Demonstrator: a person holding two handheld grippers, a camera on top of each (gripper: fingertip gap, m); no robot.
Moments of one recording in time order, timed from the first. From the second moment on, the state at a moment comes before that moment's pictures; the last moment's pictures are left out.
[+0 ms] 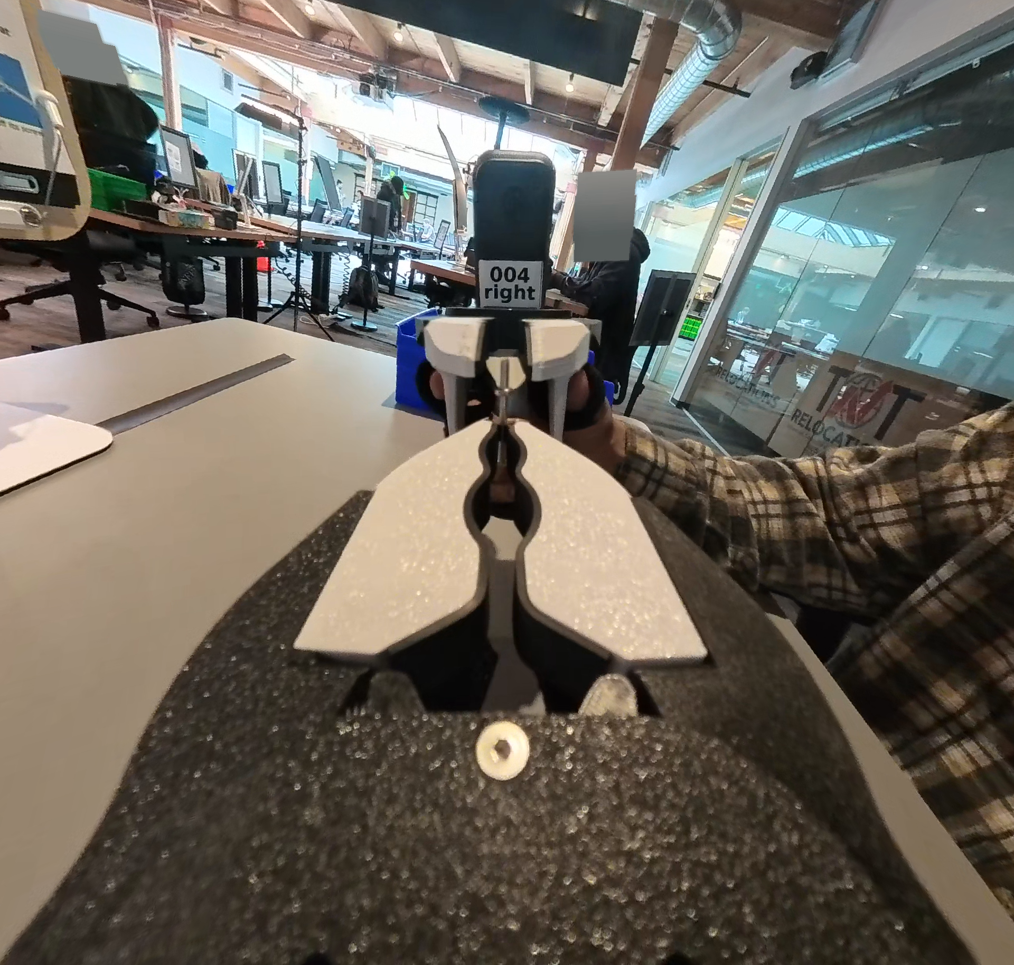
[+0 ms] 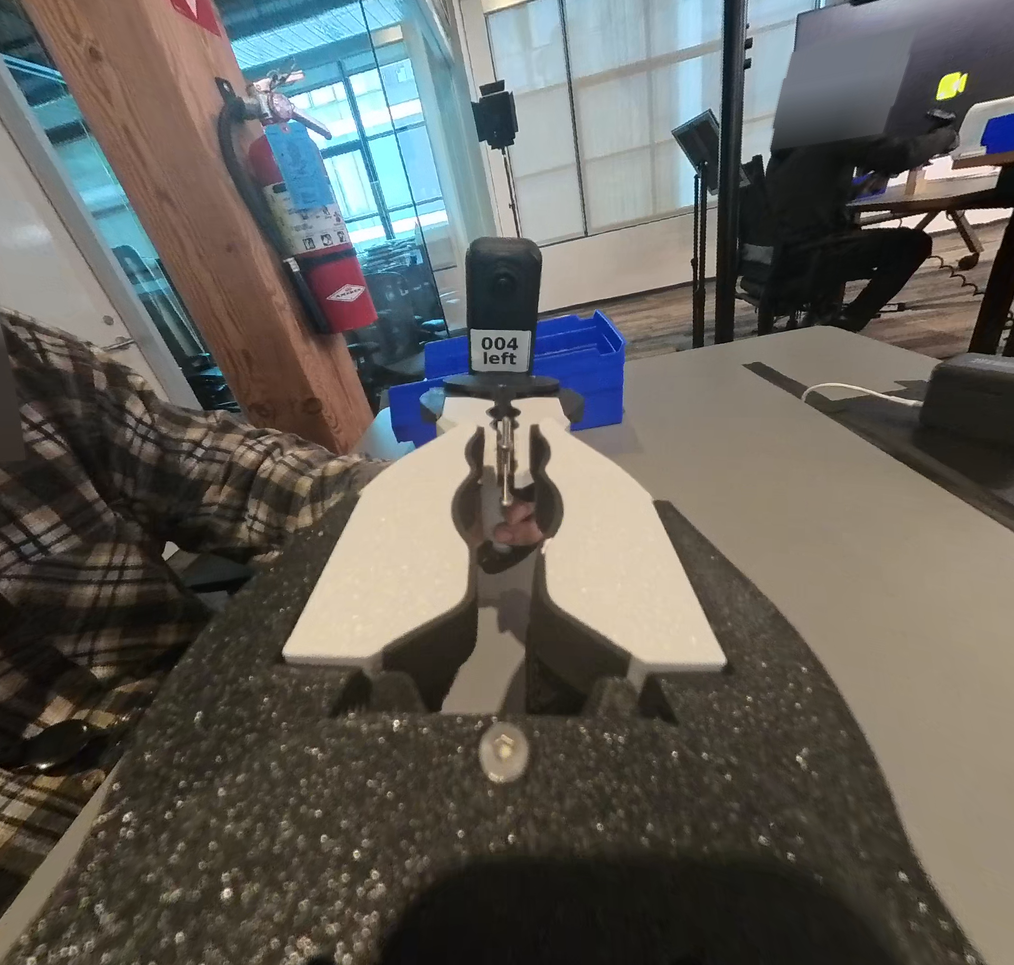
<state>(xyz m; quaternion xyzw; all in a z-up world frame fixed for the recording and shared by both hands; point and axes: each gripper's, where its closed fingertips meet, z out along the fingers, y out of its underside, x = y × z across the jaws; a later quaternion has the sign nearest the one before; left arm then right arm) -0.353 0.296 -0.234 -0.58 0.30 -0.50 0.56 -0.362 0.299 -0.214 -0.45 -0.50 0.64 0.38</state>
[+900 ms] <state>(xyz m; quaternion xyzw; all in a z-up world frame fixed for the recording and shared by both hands) -0.339 0.295 -0.244 -0.59 0.33 -0.49 0.55 -0.359 0.294 -0.214 -0.45 -0.50 0.64 0.35</state>
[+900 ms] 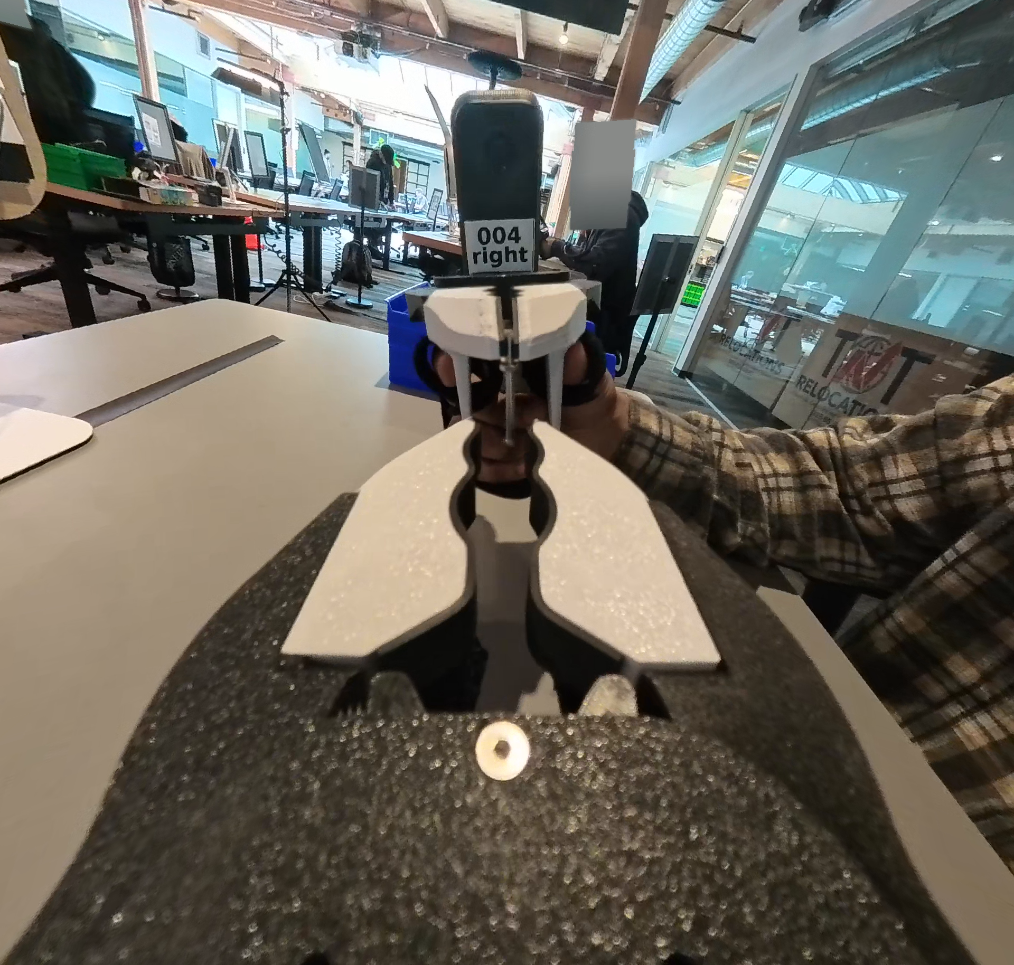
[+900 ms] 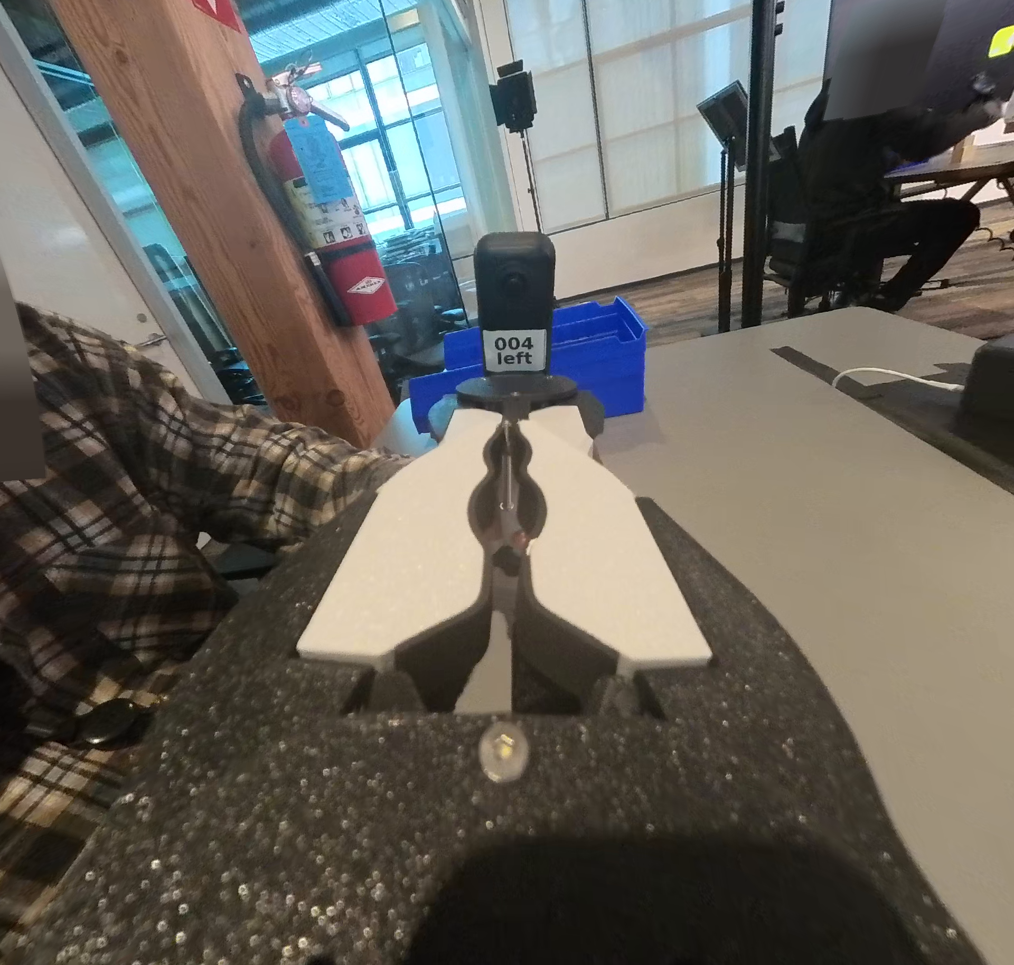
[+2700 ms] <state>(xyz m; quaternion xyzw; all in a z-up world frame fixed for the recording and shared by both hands) -0.336 0.282 -0.229 -0.57 0.34 -0.49 0.57 -0.362 0.313 -0.211 -0.48 -0.45 0.64 0.39</state>
